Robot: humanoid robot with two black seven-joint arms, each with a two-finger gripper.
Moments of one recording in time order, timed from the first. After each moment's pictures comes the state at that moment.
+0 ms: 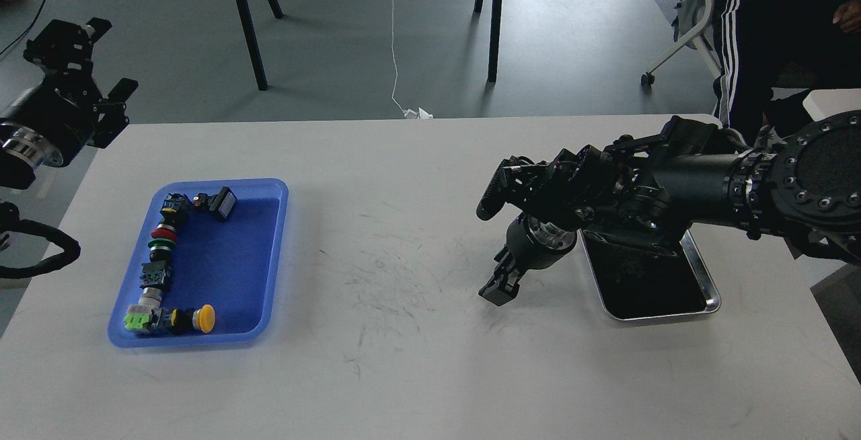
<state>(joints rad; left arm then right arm) -0.79 0.85 -0.35 -0.97 0.14 -0.15 -0.49 1.44 -0.04 -0.73 0.87 -1.41 0.37 0.49</state>
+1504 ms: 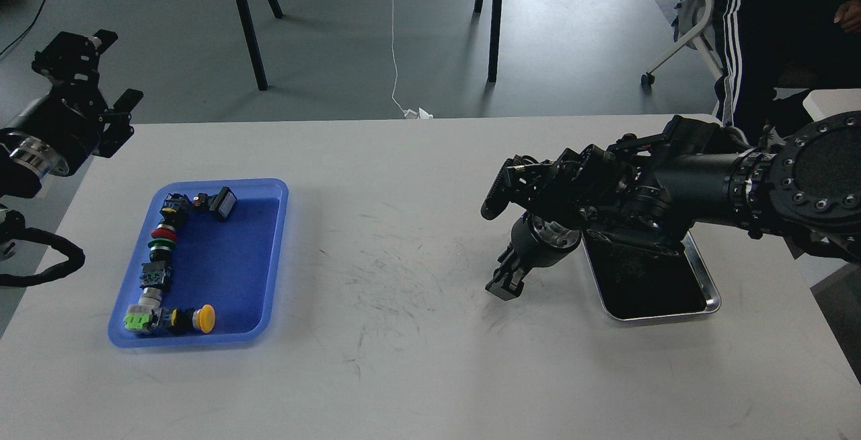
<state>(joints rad) -0.77 0.84 -0.35 -0.97 0.14 -0.15 -0.49 1.44 -0.03 -0.76 0.85 -1.41 0.36 0.49</state>
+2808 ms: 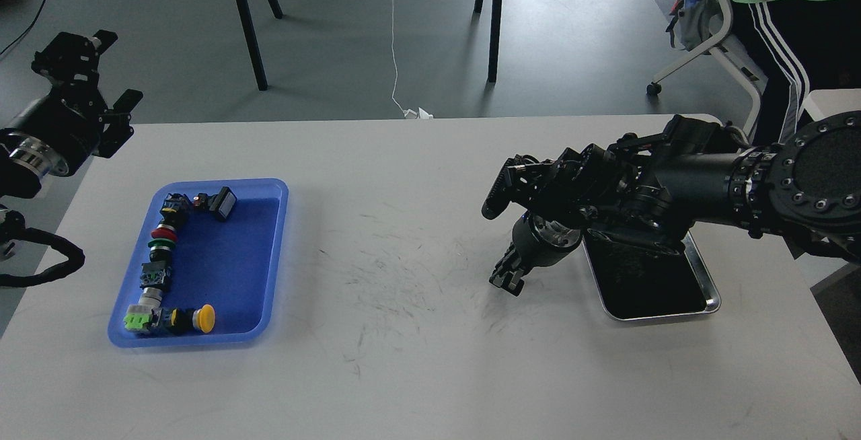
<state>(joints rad) -0.77 0.84 -0.35 -0.97 0.14 -0.15 -0.49 1.45 -0.04 -0.76 0.85 -1.41 0.36 0.49</state>
